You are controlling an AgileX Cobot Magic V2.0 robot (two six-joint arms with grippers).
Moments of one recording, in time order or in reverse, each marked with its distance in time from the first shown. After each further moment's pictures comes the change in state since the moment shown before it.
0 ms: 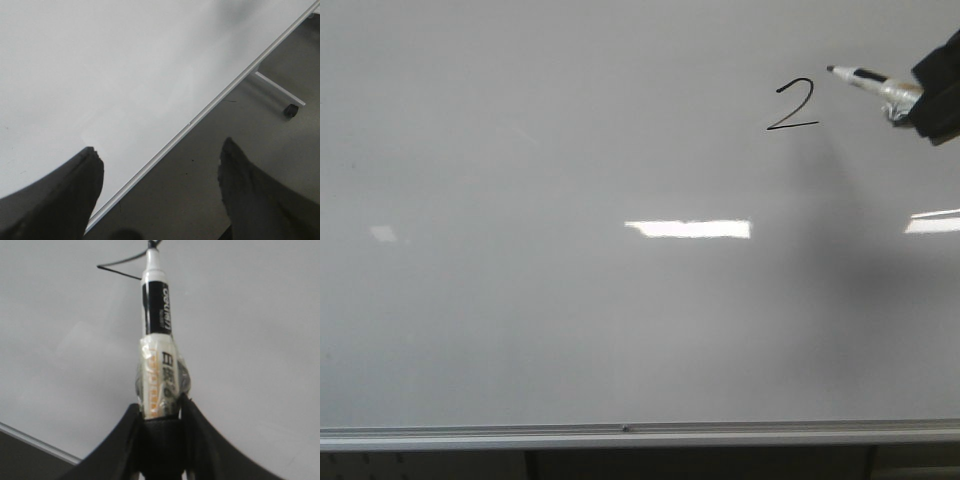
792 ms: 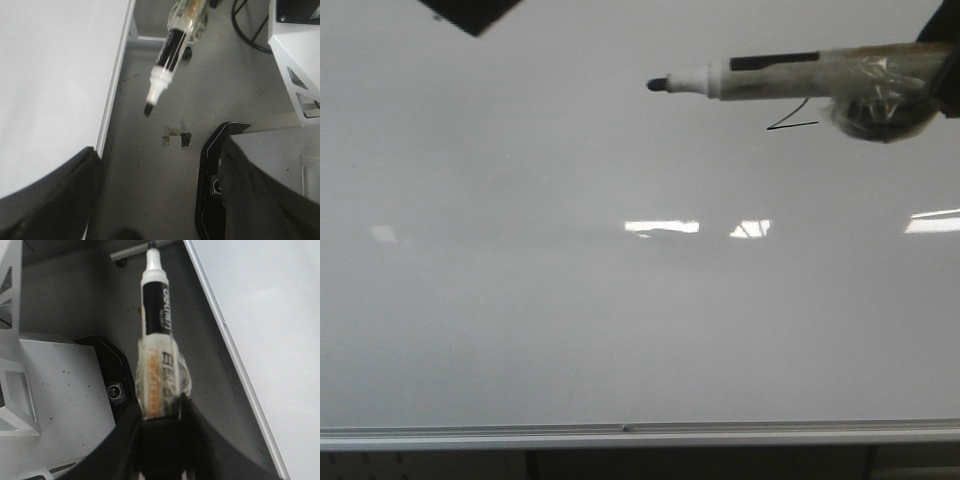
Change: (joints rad) left arm -0.379 0.385 -0.200 -0.145 0.074 0.360; right arm 0.285 -0.159 -0.195 0.178 0.827 -0.378
